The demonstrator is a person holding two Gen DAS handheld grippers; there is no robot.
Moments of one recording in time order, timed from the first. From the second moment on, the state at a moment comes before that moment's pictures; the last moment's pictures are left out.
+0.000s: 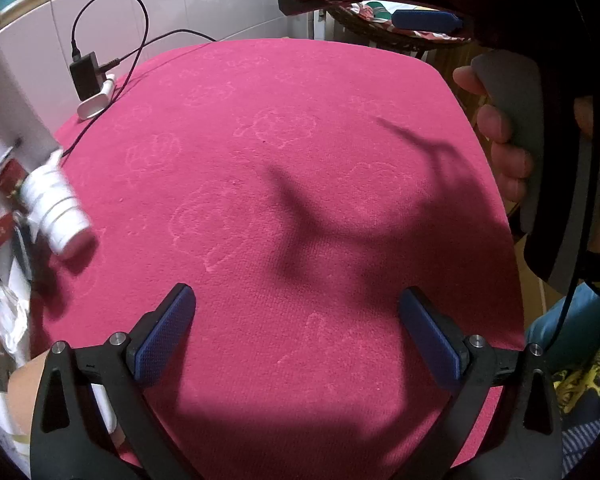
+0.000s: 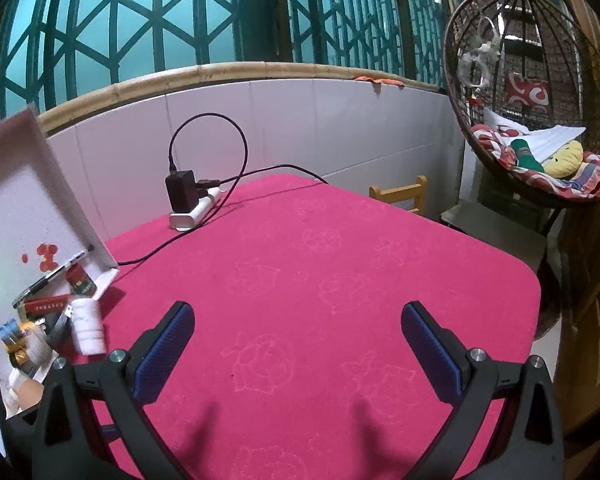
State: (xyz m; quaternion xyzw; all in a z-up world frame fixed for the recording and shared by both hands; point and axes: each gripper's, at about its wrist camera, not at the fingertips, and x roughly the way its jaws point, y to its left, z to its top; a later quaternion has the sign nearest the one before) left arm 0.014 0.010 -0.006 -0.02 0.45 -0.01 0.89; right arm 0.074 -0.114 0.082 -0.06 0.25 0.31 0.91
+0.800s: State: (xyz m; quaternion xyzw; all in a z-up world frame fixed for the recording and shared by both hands) left arm 0.007 -0.001 -0.006 -0.03 0.45 -0.01 0.89; right arm 0.077 -0.116 0.078 -0.05 0.28 0.32 0.91
